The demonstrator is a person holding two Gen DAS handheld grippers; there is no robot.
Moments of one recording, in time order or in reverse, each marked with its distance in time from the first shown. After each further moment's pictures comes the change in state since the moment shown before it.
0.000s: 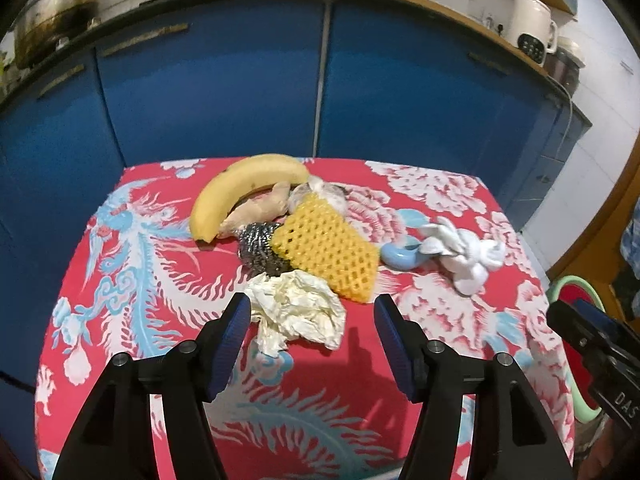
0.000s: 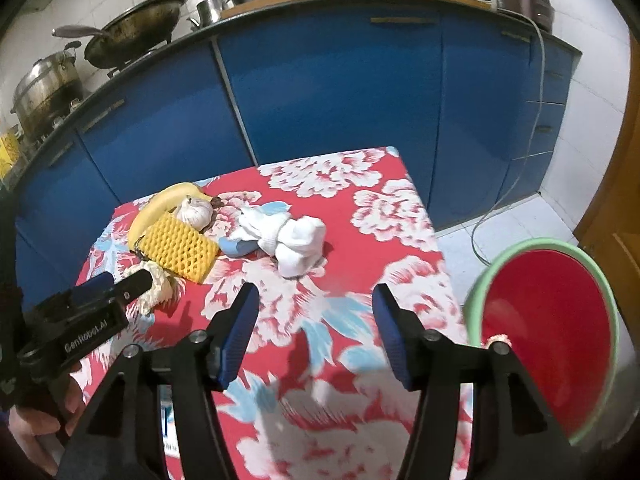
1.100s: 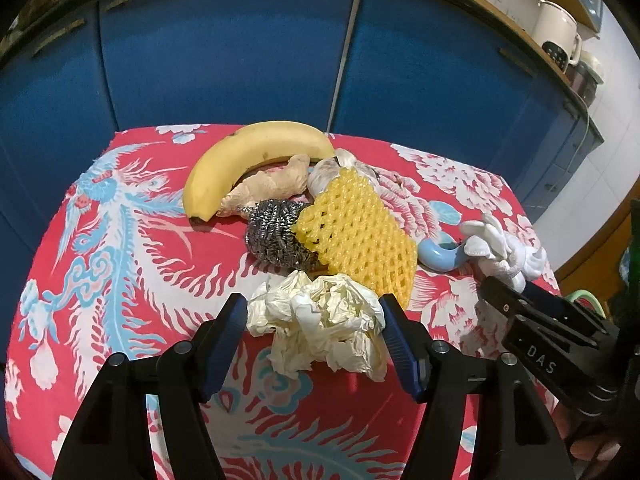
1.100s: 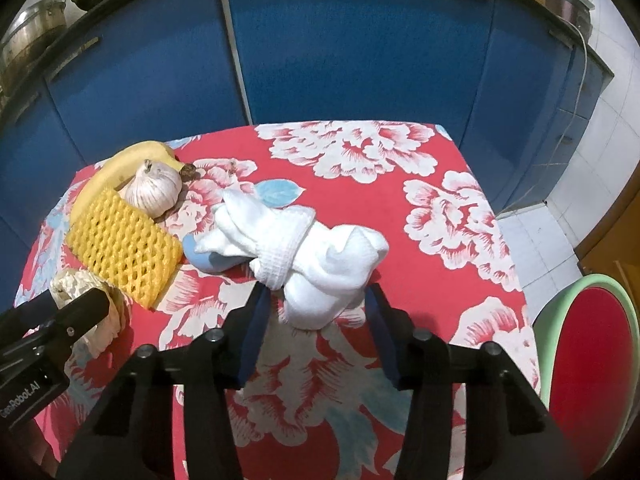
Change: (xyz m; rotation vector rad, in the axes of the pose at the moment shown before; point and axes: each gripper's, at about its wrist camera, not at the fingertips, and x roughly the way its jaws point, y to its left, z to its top) left arm 0.041 0.020 0.000 -0.072 0.055 -0.033; right arm 0.096 0.031 0.011 -0.099 0.096 -0.073
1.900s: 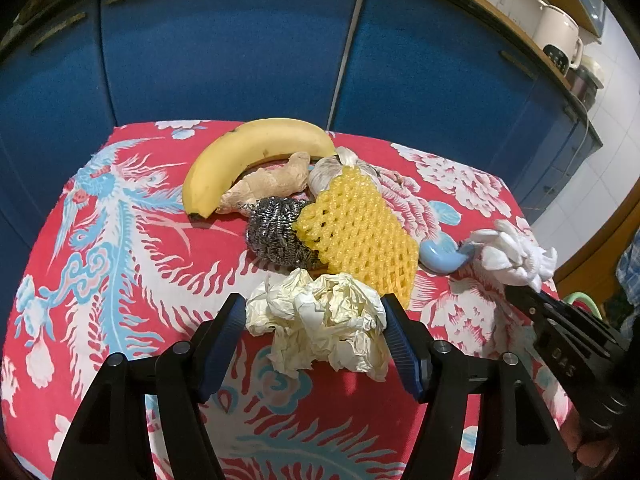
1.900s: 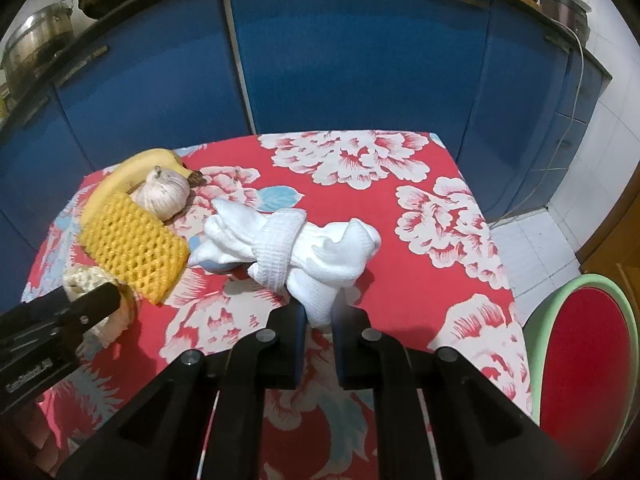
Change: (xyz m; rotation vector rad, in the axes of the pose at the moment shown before) left arm 0.001 0.003 -0.001 -0.014 0.006 -0.013; right arm -0.021 -0.007 -0.004 0.006 -0.046 0.030
